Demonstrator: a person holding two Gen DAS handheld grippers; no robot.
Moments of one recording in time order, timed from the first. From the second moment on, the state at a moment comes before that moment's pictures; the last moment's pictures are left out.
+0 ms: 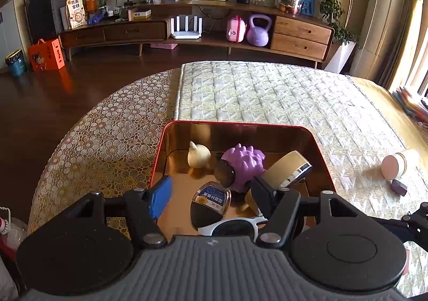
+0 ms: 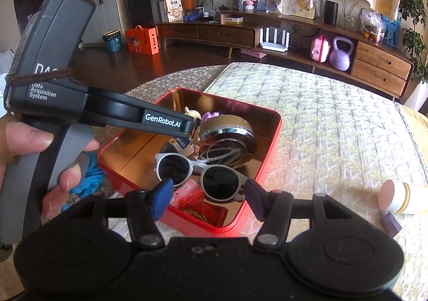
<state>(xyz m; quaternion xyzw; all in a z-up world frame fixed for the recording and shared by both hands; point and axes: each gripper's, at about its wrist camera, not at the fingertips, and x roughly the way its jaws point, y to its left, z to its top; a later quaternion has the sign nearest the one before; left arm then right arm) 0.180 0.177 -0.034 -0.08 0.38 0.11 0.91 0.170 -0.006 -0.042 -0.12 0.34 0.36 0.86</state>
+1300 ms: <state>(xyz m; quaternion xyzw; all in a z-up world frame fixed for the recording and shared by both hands) 0.097 0.052 -0.016 -0.09 0.34 0.02 0.94 0.132 -0.206 -0.035 -0.04 0.33 0.26 0.91</state>
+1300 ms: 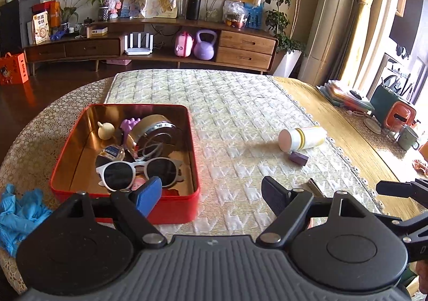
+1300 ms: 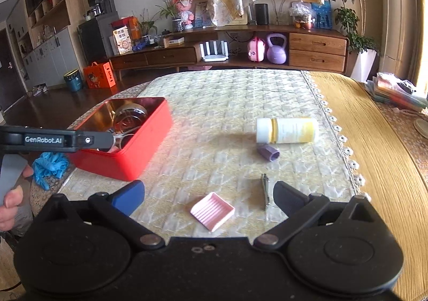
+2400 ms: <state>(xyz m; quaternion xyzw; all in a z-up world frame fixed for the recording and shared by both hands) 0.134 -0.076 -0.107 0.03 0.39 -0.08 0.92 0.200 -0.229 -0.095 -0.06 0.38 0.23 0.89</state>
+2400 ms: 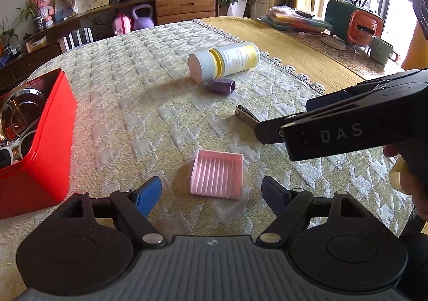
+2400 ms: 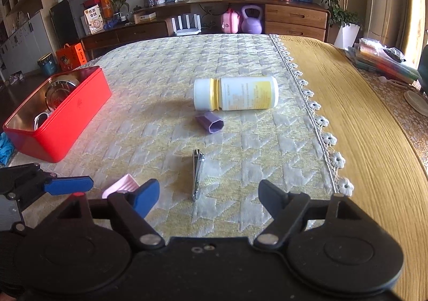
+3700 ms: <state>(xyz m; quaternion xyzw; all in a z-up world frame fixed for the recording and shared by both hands) 0.128 -0.064 -0.100 0.00 0.37 -0.06 0.93 0.193 -0.206 -0.095 -0.08 0.37 0.22 0.90</state>
